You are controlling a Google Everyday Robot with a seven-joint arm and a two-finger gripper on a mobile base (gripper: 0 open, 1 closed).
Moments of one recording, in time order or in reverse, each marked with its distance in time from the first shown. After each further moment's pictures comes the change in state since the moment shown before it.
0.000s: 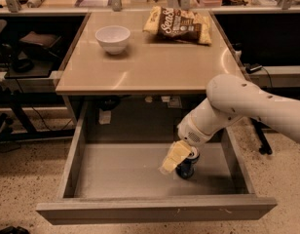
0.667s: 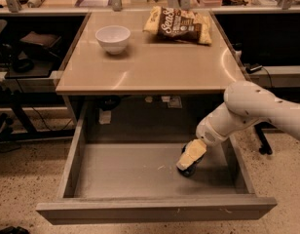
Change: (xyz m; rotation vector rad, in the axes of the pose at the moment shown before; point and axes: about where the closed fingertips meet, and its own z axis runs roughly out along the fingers) arm 0.057 -0.058 0.006 0.043 0.013 0.145
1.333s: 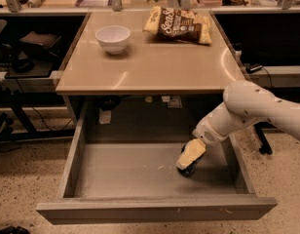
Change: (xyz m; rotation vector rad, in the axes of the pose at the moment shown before) arm 0.000 0.000 0.000 0.000 0.000 0.000
